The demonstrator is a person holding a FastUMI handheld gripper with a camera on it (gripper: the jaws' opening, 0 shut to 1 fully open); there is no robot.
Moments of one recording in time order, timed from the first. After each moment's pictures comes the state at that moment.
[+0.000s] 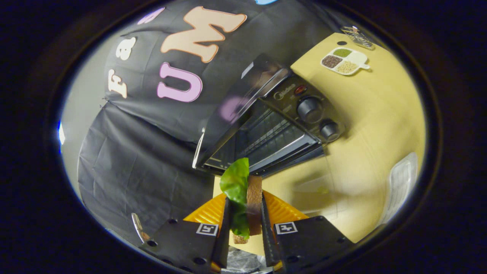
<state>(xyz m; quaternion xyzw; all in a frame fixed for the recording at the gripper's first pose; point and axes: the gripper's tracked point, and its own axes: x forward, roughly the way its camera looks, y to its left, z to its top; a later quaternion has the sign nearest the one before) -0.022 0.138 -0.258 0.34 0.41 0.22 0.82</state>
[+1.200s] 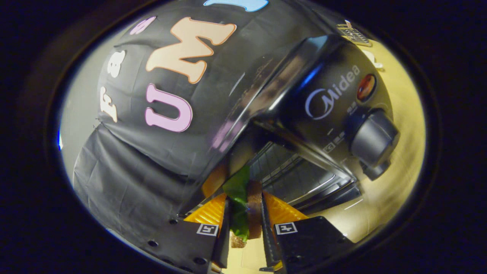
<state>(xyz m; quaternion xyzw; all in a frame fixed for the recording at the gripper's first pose) 0.099 0.170 -0.293 0.39 0.31 0.15 0.86</state>
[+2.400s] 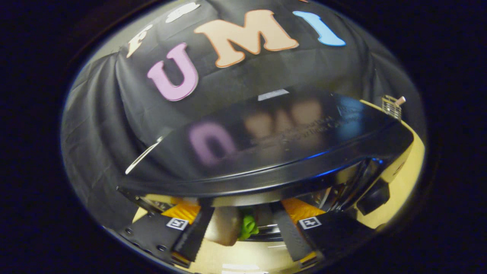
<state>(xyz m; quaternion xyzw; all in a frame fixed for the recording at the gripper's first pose) 0.122 0.164 -0.289 0.08 0.23 0.12 0.96</state>
